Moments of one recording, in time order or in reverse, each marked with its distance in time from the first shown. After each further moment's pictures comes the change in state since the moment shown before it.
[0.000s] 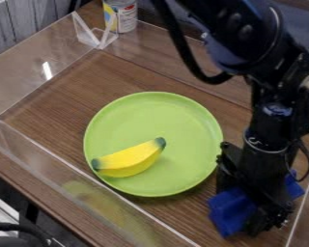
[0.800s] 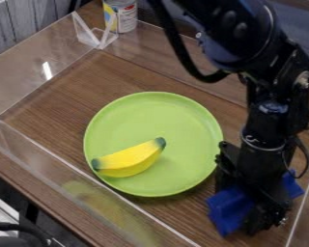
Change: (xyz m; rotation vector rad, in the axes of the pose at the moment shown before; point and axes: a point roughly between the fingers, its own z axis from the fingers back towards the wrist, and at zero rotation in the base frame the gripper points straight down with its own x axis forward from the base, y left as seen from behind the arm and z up) arm 0.002 0.002 0.001 -0.021 -0.014 -0.004
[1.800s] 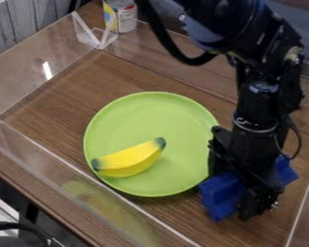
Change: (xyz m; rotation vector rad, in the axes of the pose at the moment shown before) arm -0.006 0.010 0.017 -0.017 -0.013 0.008
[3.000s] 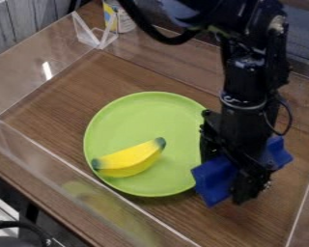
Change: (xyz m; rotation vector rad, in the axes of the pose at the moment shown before) arm -0.006 0.008 0.023 -0.028 -0.037 0.012
